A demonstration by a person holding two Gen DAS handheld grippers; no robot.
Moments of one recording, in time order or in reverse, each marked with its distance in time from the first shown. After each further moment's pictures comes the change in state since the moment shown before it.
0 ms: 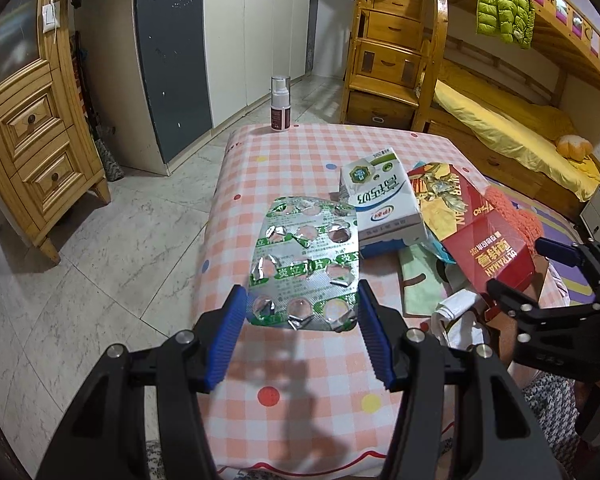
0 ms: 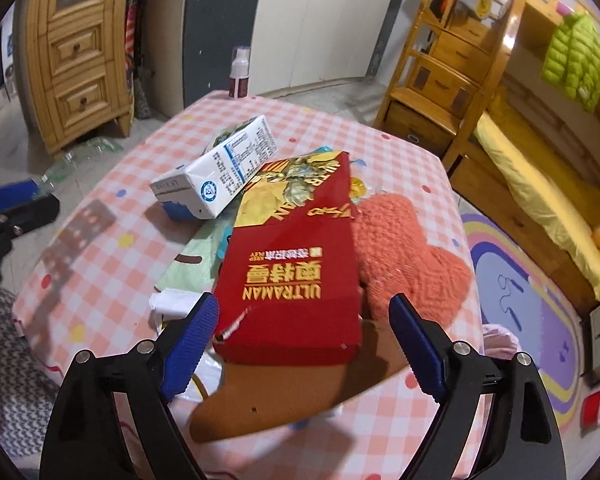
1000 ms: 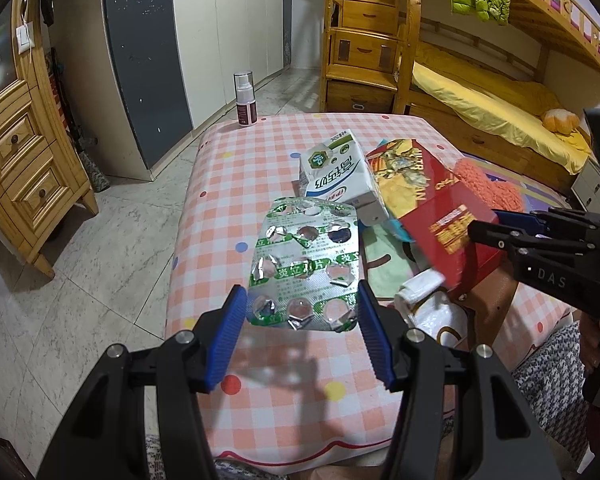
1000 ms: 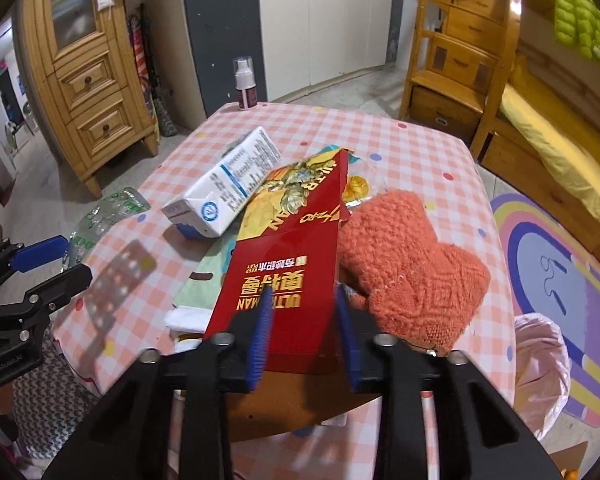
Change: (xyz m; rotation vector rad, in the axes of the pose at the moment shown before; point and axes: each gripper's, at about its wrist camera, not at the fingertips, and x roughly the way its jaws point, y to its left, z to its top) left arm -0.004 -0.034 -0.008 0.080 0.019 -0.021; right arm 0.007 -0.021 0.013 0.067 0.020 0.173
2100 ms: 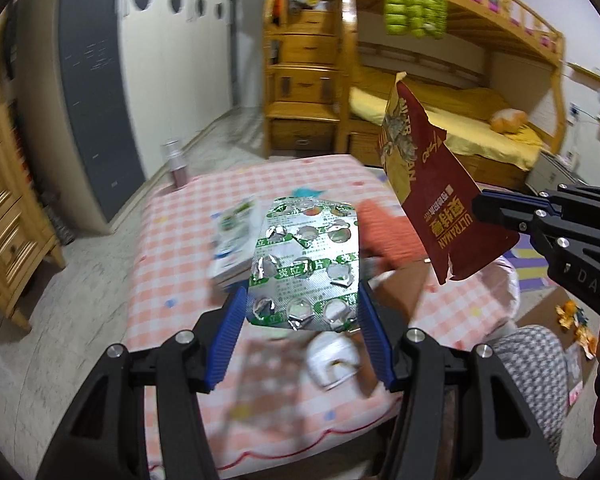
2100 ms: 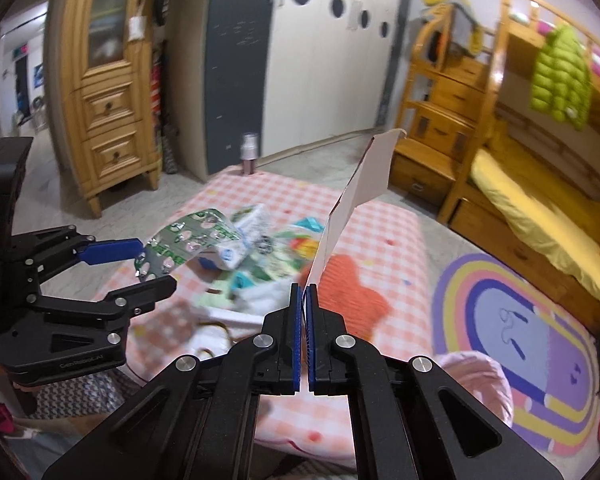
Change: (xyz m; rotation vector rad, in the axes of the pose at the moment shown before) left arm -0.043 -0.071 0.018 0.135 -0.134 -0.155; right arm -0.125 -0.017 -0.017 -0.073 -0.209 -0.094
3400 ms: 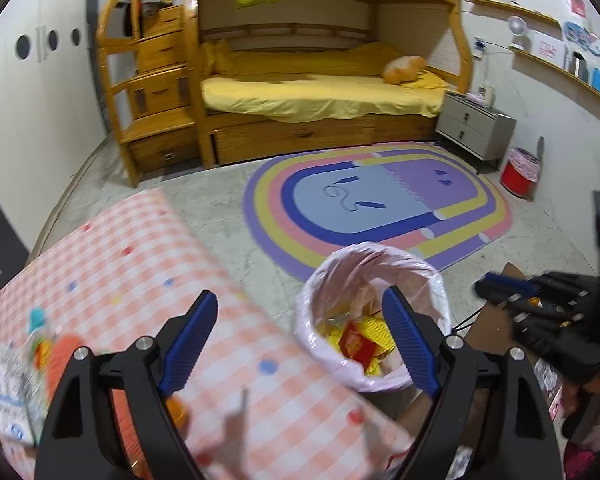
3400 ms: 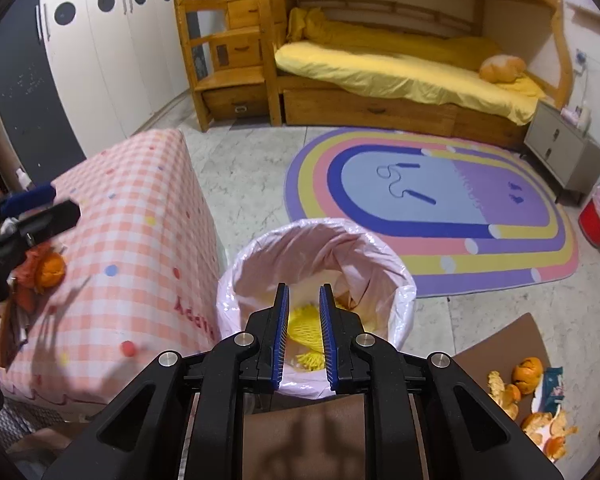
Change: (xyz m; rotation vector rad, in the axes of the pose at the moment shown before) left arm 0.137 -0.219 0.067 0.261 0.048 -0.267; right arm 0.013 -0.246 -0.164 0.536 0.165 -0.322
